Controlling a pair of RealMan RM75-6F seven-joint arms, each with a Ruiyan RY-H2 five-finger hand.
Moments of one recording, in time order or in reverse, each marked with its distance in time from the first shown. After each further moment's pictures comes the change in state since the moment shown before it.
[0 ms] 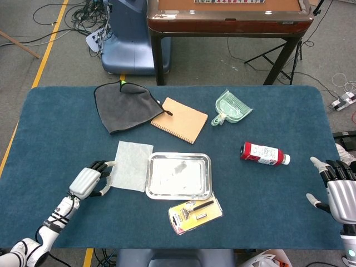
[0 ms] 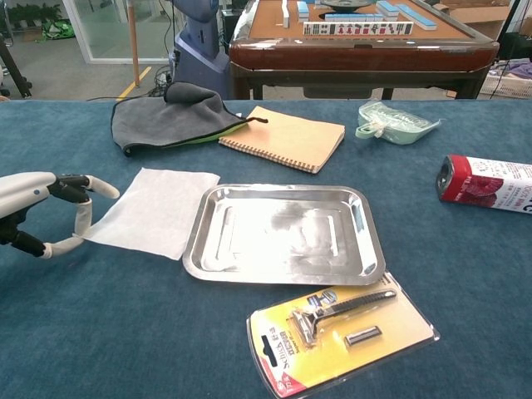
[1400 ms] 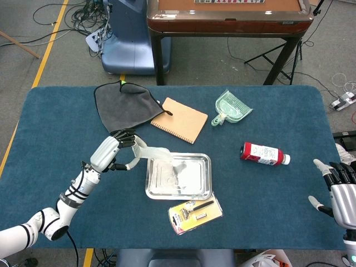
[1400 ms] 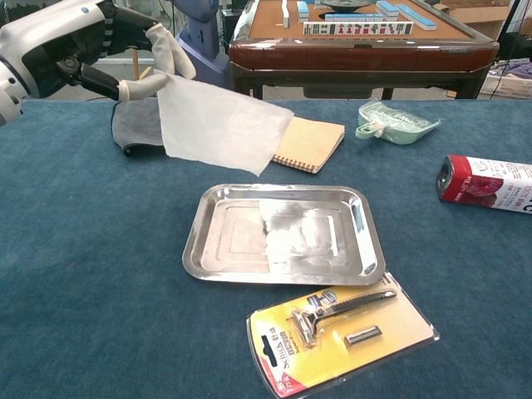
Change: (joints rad) left arm -0.229 0.131 -0.215 -0.358 -0.007 0.030 -0.257; right arm -0.029 0.006 -0.007 -0.017 -0.031 0.045 -0.004
